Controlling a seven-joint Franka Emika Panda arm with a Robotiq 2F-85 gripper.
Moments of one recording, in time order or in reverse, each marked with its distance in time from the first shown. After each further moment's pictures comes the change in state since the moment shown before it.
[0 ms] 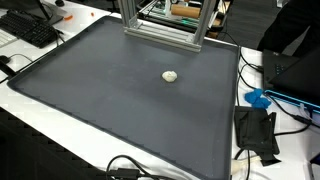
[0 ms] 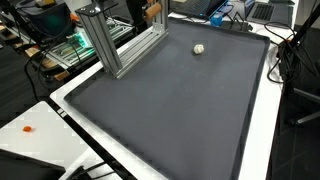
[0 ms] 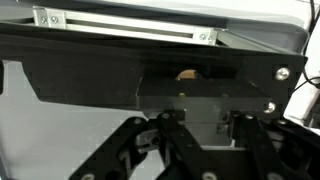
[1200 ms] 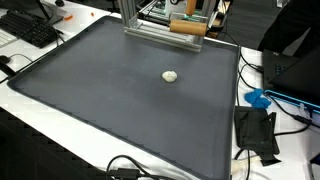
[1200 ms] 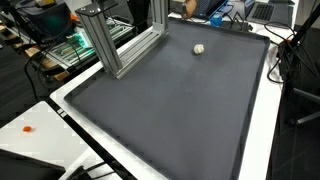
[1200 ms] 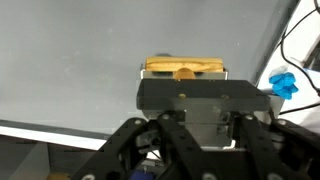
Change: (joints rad) arm -0.026 0.414 0.015 0.324 -0.096 0.210 -0.006
